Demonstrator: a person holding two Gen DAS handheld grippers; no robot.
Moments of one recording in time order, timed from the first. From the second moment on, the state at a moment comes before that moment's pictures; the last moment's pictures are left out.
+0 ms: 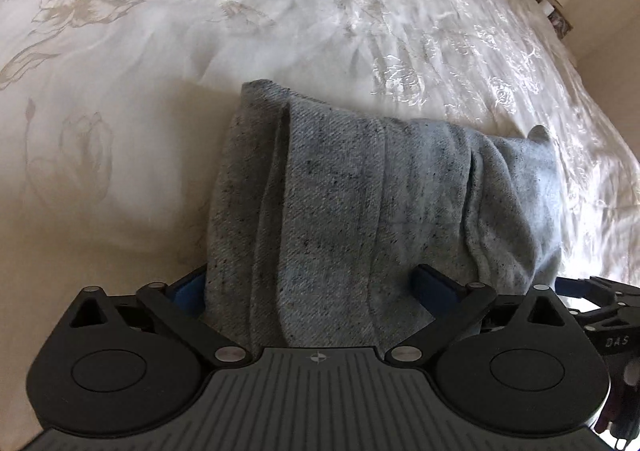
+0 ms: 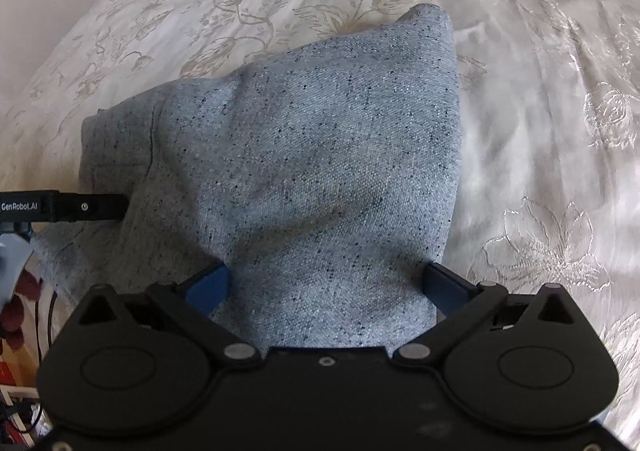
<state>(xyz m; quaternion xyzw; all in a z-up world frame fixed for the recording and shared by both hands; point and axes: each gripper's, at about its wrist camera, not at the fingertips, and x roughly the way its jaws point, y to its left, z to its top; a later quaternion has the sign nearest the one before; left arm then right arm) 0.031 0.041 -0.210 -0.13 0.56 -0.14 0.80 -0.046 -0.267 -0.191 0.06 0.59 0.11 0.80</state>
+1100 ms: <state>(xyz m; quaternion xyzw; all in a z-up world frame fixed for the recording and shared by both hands) 0.117 0.181 -0.056 -0.06 0.39 -0.14 0.91 0.088 -0.097 -0.053 0.08 0.43 0.16 0.88</state>
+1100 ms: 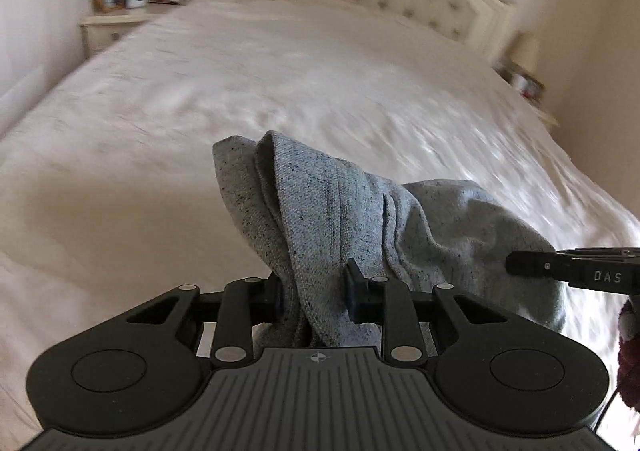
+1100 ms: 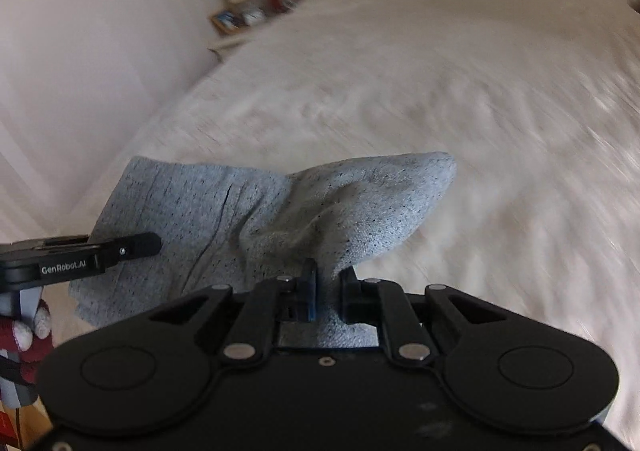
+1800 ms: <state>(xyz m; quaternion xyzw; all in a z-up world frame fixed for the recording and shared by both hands) 0.117 0.227 -0.151 -0.03 0.48 -0.03 0.88 0.127 0.031 -0.144 -0.02 0.50 0.10 0.86</state>
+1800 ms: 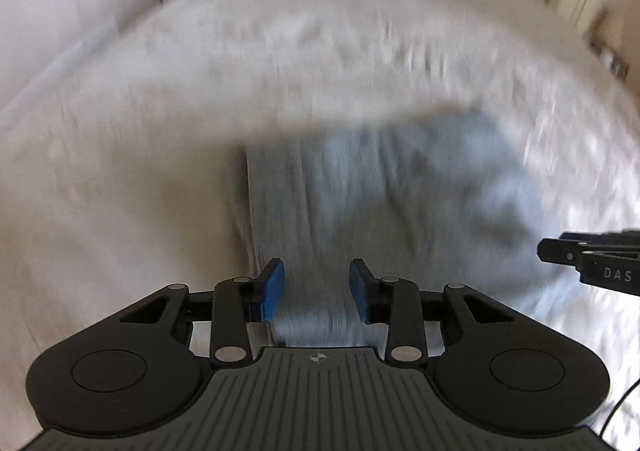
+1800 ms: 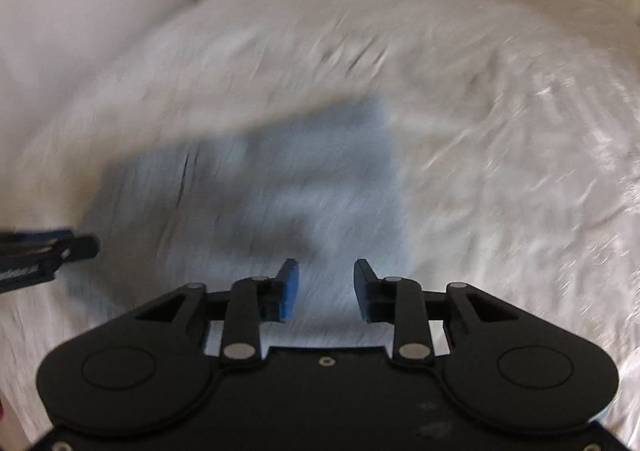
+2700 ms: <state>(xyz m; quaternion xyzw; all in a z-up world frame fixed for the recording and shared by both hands) 0.171 0.268 -0.164 -0.09 0.47 0.02 0.88 0.216 0.051 -0.198 -0.01 0.52 0.05 0.85</state>
